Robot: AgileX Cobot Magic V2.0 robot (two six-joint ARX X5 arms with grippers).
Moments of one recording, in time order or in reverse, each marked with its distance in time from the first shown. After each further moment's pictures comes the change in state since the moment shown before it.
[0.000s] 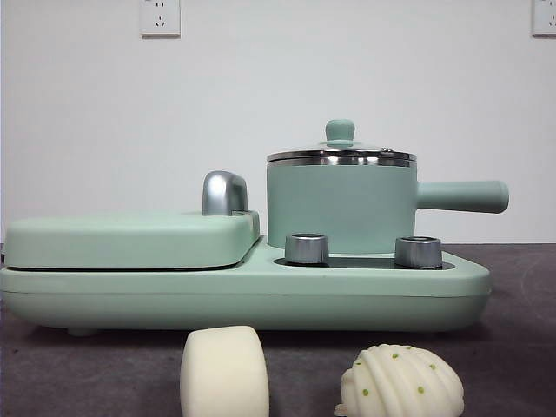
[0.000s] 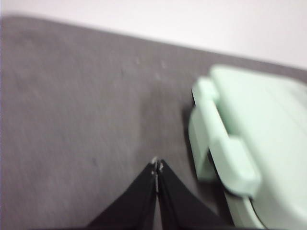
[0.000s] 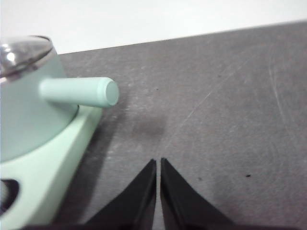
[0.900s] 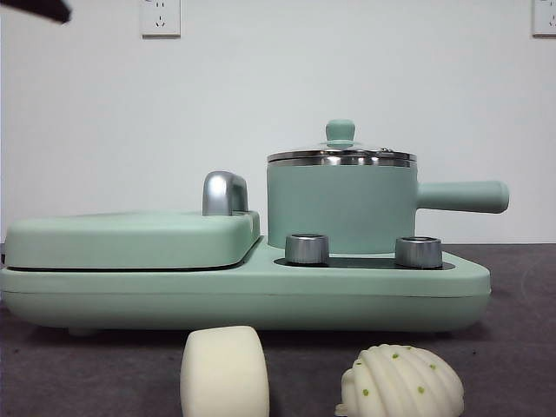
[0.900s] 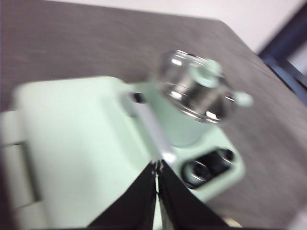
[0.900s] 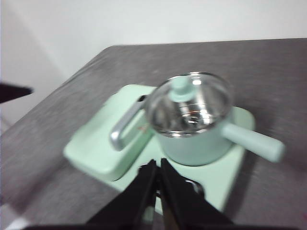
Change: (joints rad) left arm -0.151 0.778 0.834 -0.303 0.501 0.053; right arm 0.040 0.479 0.819 -0.514 -0.520 -0.093
